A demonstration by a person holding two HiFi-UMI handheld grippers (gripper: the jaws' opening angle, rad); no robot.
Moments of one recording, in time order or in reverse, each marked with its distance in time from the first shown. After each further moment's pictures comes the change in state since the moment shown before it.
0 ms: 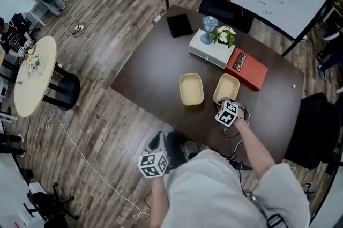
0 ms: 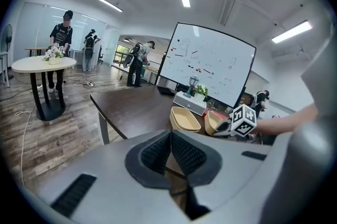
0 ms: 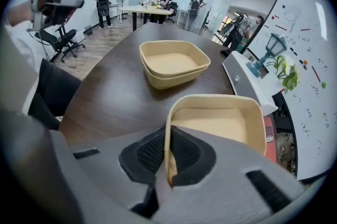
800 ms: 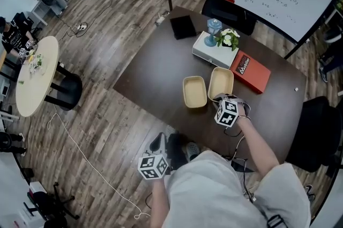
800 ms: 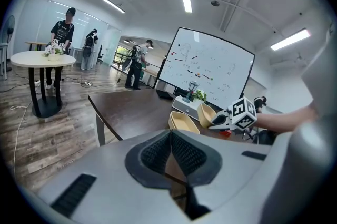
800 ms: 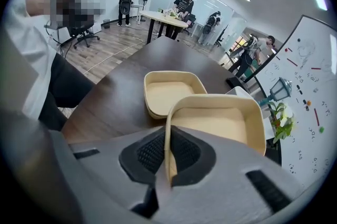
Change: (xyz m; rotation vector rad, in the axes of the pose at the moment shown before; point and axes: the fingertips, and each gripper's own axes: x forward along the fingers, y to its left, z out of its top) left arm 0.000 0.006 0.011 -0.033 -0.047 -0.038; right arm -0.032 -0.013 0.065 -0.209 -0.095 -0.020
